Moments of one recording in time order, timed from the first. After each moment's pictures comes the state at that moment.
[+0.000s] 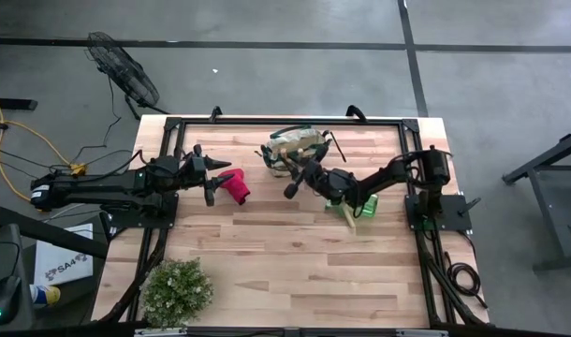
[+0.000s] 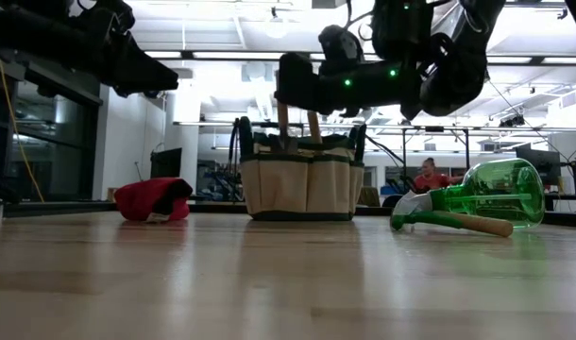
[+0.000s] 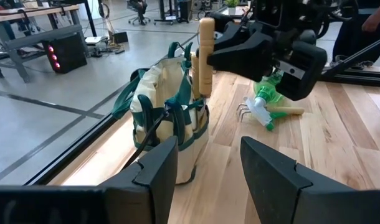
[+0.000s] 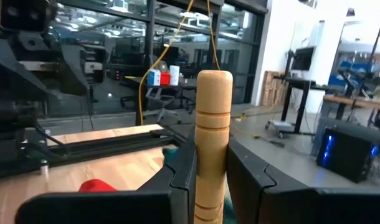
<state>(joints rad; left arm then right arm) 0.13 0.51 0.31 0.06 -0.21 -0.01 -0.04 1.92 0.80 1.30 0.57 -0.16</state>
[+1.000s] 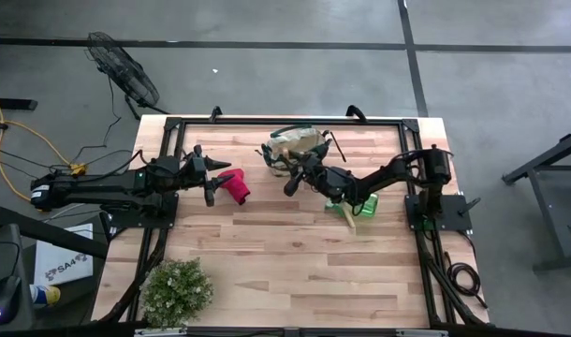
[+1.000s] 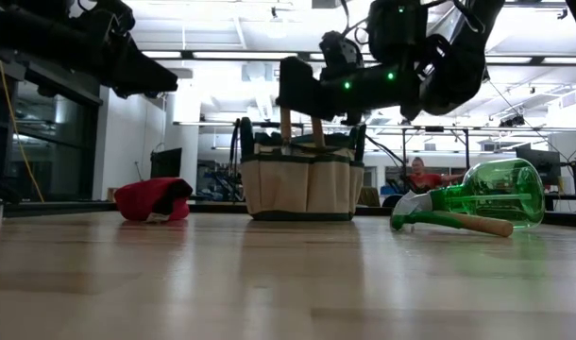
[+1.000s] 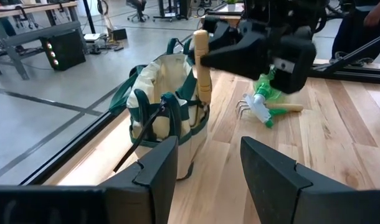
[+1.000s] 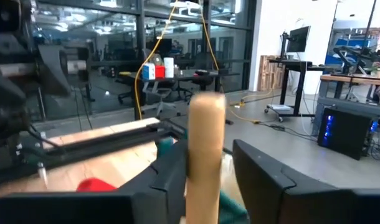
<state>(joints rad) 0.13 0.51 0.31 0.04 -0.21 -0.02 -0.06 1.91 0.80 1.24 0.59 -0.05</state>
